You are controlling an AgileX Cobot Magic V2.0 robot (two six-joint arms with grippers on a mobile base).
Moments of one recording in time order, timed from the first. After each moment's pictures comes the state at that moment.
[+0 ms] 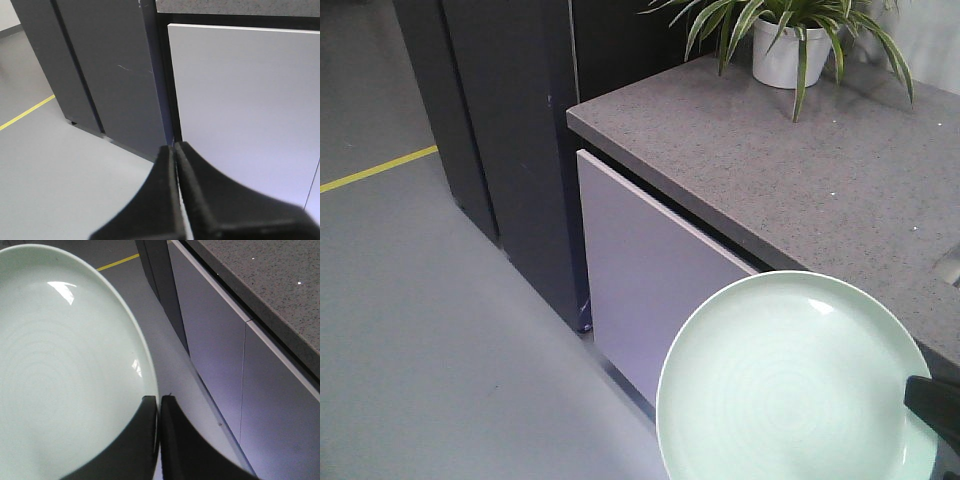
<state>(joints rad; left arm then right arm) -0.15 -0.02 0.03 -0.01 0.37 -0.01 -0.24 0.47 -0.52 0.82 0.95 -0.69</state>
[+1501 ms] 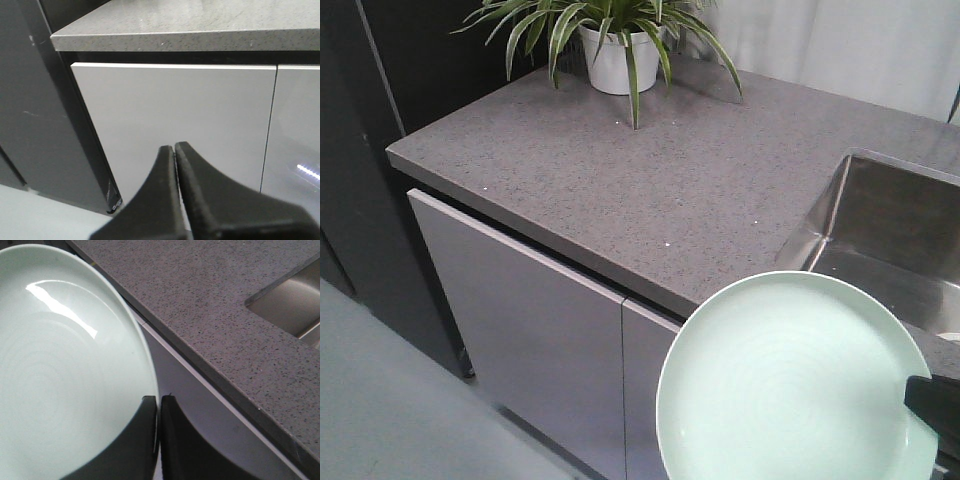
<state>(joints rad) -0.15 -0.02 0.03 -0.01 0.37 -0.01 -0.24 0.47 -0.52 0.82 0.95 -0.69</state>
